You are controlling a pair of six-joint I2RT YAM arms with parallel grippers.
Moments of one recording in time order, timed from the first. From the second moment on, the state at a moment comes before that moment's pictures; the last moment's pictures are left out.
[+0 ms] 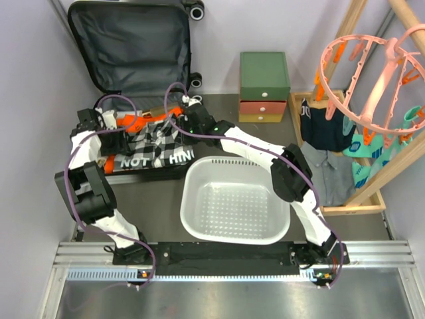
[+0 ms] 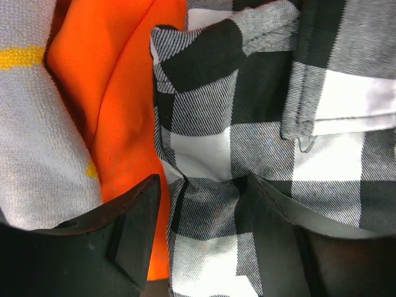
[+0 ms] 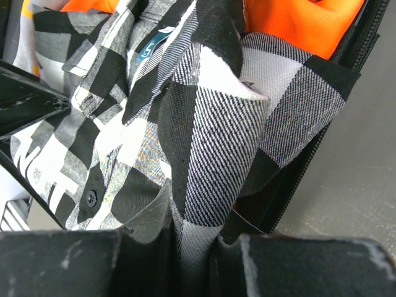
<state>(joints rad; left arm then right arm) 0.38 1.67 1.30 -0.67 0.30 0.19 0.86 2.22 1.98 -0.33 -0.03 0.58</state>
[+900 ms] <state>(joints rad) 0.36 1.86 1.44 -0.75 0.40 0.19 0.85 2.22 1.94 -0.28 -0.05 0.52</state>
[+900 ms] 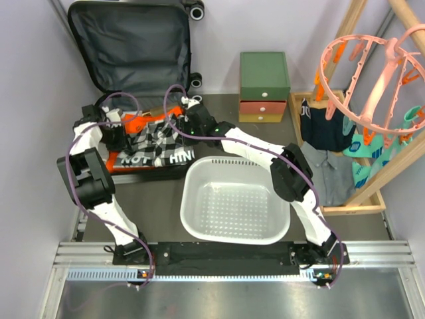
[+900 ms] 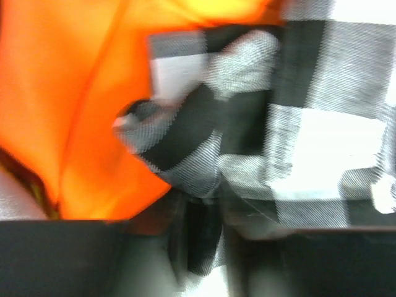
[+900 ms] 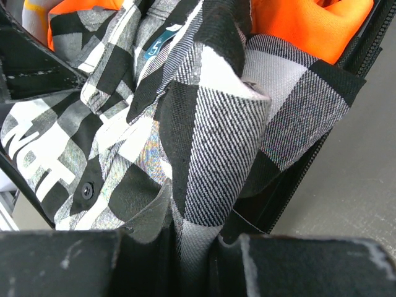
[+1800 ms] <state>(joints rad) 0.35 1.64 1.52 -0.89 0.55 0.21 0.85 2.09 1.92 -0.34 -0.07 0.47</state>
